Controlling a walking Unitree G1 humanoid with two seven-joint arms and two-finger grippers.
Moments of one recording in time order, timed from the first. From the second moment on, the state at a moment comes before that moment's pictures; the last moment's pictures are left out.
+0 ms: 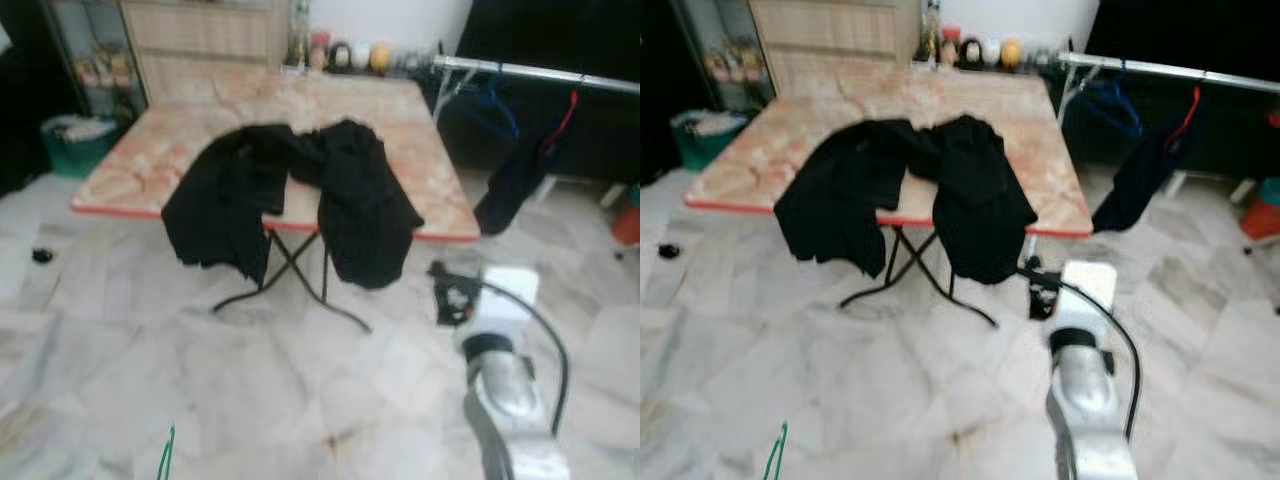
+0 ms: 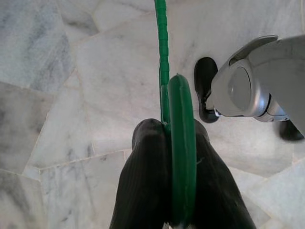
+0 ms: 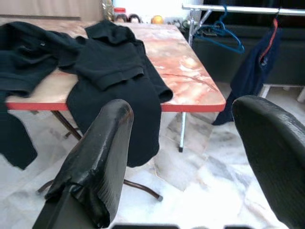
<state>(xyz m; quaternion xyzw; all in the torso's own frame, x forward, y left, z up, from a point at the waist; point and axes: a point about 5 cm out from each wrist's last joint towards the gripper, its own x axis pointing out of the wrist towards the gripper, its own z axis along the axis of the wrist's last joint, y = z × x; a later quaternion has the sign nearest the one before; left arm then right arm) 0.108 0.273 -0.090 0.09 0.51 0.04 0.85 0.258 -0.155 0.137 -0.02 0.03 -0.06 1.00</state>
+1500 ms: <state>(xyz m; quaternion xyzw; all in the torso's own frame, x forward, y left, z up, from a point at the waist) 0.245 0.144 0.047 0.34 0.17 -0.54 0.75 0.219 -0.128 0.087 -0.24 0.18 0.62 0.73</state>
